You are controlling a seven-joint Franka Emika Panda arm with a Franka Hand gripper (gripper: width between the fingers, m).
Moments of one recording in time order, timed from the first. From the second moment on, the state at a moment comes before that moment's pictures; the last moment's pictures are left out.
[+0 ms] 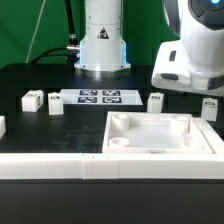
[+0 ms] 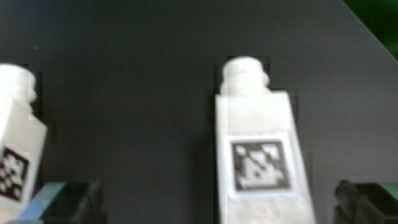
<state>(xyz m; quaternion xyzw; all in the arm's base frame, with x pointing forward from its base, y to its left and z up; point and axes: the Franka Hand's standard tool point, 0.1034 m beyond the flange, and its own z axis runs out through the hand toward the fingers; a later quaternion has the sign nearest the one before) 0.447 0.196 0.037 -0.90 0.17 0.39 0.07</state>
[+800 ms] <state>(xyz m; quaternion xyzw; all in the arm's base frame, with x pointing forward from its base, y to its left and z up) 0.439 0.206 0.027 -0.91 0.15 0.37 0.08</state>
